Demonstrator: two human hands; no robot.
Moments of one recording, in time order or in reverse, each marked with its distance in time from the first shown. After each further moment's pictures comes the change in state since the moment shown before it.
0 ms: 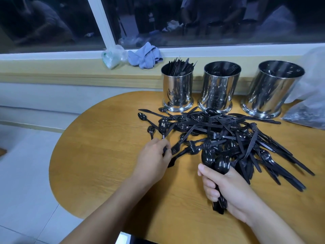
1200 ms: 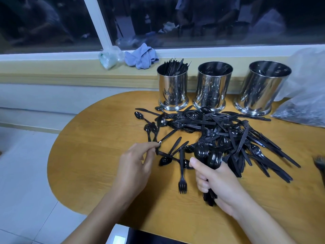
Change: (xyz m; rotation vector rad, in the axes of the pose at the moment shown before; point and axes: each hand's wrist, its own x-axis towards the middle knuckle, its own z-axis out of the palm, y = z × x) left_hand -0.059 -0.001 -0.039 -0.211 0.265 0.078; right_hand -0.008 0.004 0.011 0.013 0.082 -0.082
